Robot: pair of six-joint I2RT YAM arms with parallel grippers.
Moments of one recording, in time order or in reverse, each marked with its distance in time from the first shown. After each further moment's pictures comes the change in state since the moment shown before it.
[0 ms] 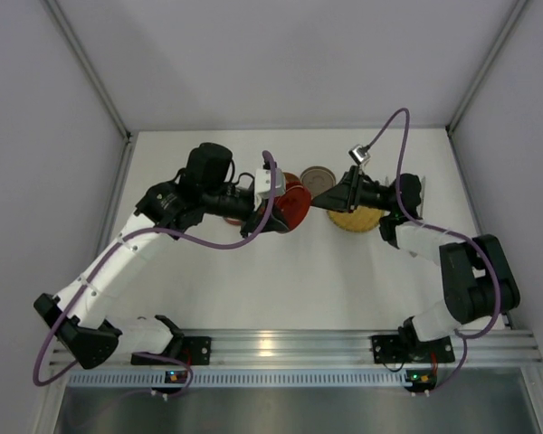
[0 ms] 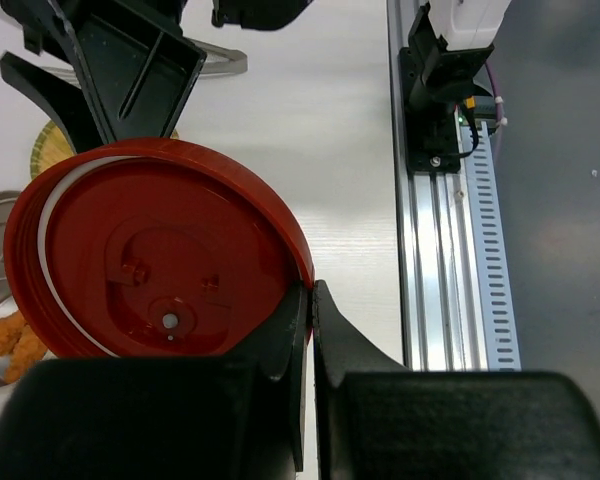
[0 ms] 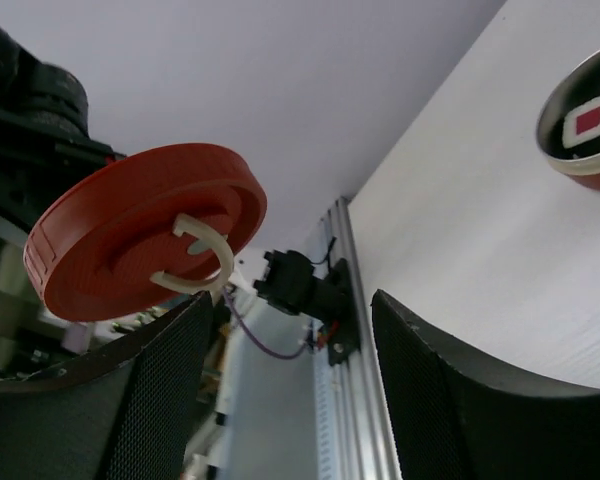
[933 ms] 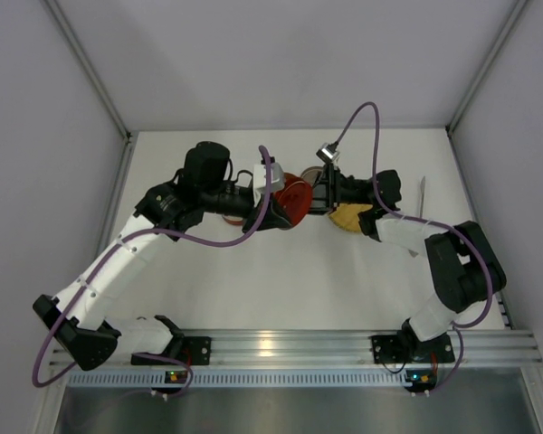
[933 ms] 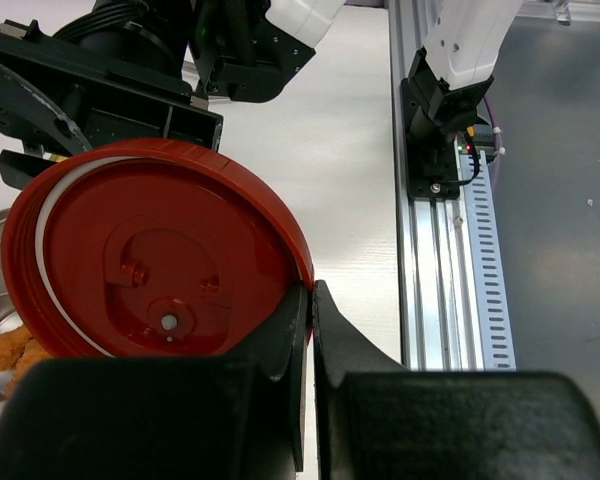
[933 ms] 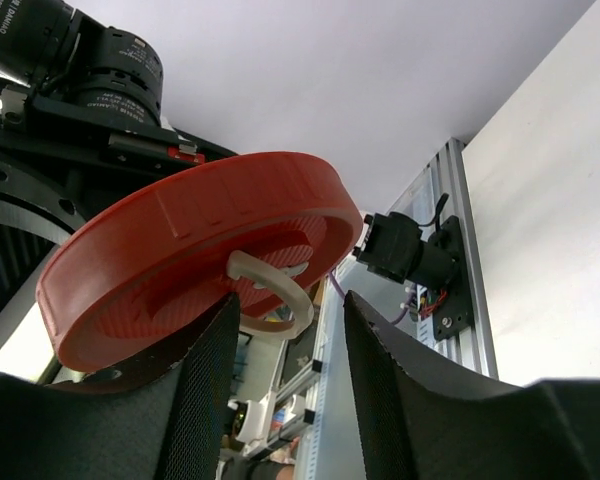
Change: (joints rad) left arm 0.001 -0.018 -0.017 0.101 0.002 -0.080; right arm 0.162 0.129 0.134 0.204 -0.043 0.388
